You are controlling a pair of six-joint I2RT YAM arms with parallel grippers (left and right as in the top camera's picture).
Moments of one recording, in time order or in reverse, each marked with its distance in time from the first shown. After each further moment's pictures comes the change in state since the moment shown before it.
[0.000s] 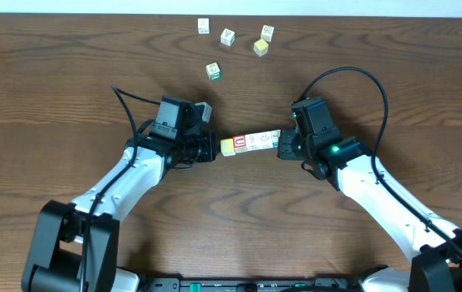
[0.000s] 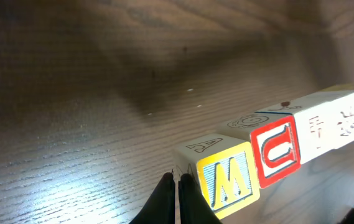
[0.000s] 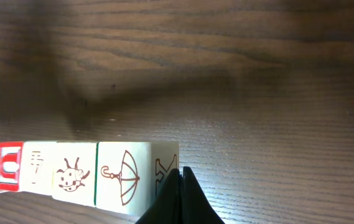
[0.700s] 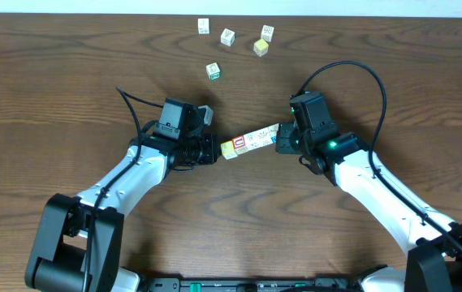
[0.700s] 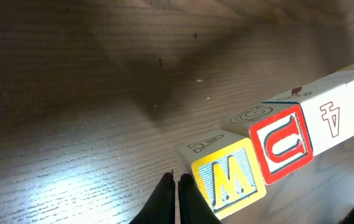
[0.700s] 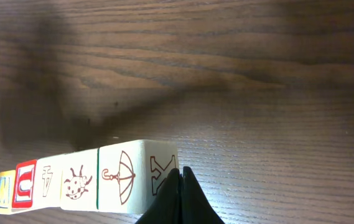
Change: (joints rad) left arm -0.008 0.023 0.000 -0.001 -0.003 -0.007; right arm 0.000 0.034 0.033 0.022 0.018 0.000
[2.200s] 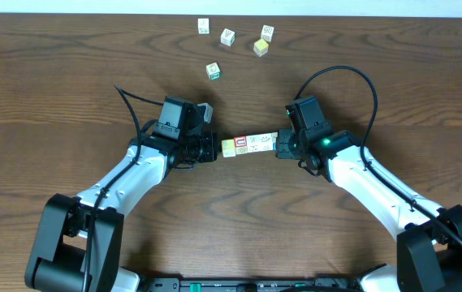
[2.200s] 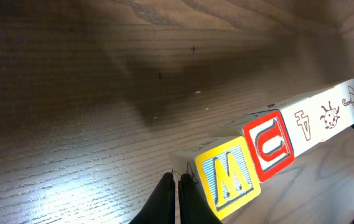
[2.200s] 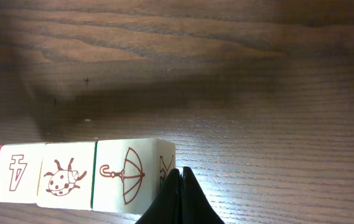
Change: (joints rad) left arm 0.000 0.000 0.000 0.024 -0.013 0.000; right arm 0.000 0.063 -0.001 -0.037 0.003 0.000
